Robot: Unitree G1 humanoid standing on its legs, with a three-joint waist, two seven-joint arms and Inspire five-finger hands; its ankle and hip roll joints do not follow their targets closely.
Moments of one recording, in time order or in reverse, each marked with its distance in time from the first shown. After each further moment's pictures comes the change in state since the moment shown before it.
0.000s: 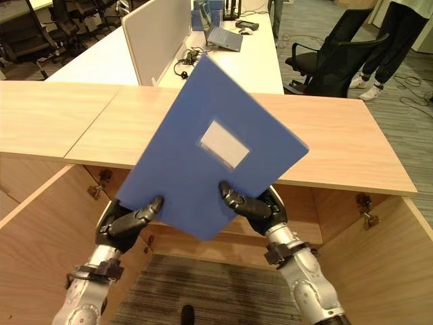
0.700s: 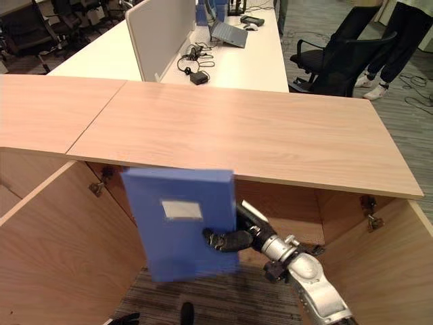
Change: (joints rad) left arm 0.002 0.015 -0.174 0.970 0.769 -0.001 0.010; right arm -0.020 0.021 0.166 0.217 -0.413 -0.005 0.089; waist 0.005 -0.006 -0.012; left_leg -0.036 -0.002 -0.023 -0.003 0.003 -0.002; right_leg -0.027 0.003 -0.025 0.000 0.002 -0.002
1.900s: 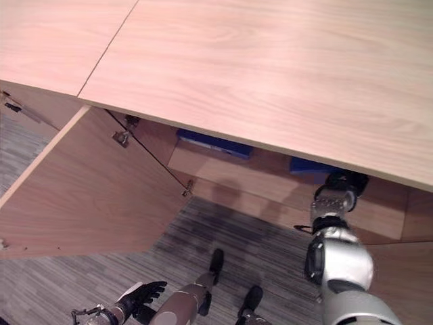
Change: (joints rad) left arm -0.166 0.173 -0.431 -0.230 -0.045 -0.031 0.033; right arm -1.058 -0.043 -0.577 1.287 1.075 -0.290 -0.527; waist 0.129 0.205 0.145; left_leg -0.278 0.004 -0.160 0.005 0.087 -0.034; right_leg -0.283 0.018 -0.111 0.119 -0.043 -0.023
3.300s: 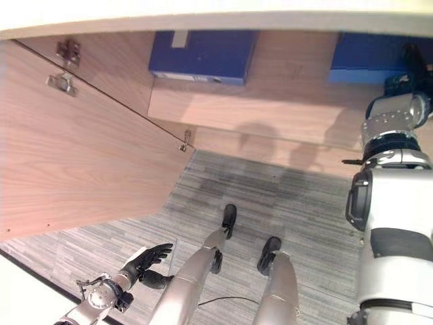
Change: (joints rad) left arm -0.119 0.013 -0.017 0.006 -0.145 -0.040 0.125; right arm -0.465 -0.134 0.312 0.206 -0.104 0.121 -0.278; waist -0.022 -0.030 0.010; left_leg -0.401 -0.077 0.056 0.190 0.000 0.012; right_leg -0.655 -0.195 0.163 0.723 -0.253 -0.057
